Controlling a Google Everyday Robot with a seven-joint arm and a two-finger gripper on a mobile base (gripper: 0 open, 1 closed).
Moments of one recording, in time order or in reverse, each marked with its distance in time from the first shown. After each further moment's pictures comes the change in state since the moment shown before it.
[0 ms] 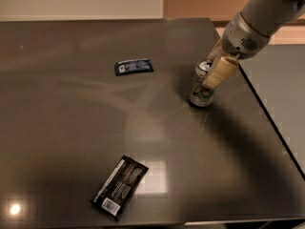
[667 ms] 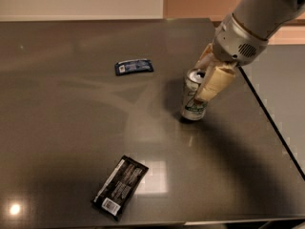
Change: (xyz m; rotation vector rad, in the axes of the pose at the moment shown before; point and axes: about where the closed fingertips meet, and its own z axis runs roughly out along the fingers) arm -0.030 0.066 -0.010 -0.070 0.006 -0.165
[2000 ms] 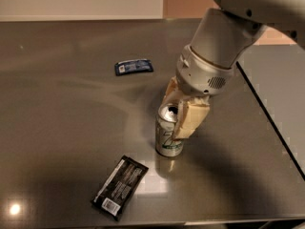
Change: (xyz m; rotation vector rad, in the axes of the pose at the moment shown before) arm -0.047 0.088 0.045 -0.191 0.044 -0.255
